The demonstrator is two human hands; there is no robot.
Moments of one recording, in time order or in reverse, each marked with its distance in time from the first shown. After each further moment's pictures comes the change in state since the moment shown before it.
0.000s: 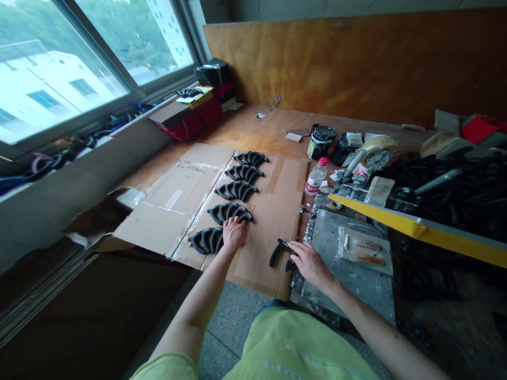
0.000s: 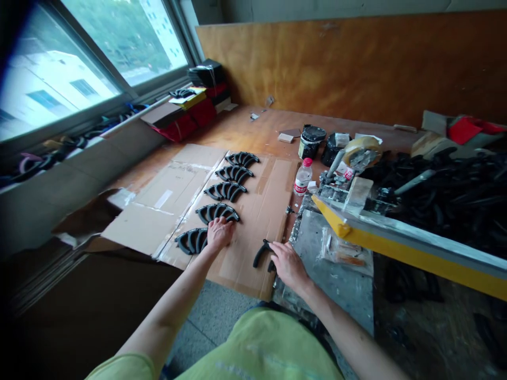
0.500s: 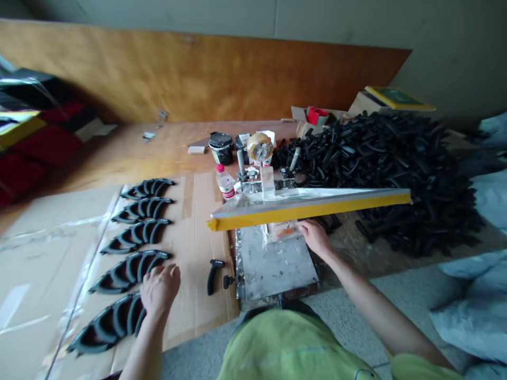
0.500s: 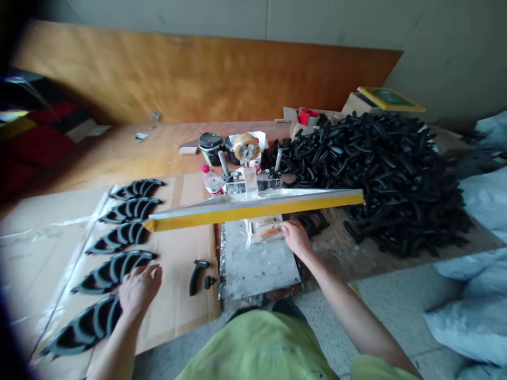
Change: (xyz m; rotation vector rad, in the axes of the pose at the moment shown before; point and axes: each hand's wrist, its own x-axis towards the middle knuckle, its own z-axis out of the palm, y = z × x) left_hand -0.008 0.018 0.020 -0.014 -0.019 0.068; right_hand -0.136 0.133 -0.125 -0.248 0.426 0.537
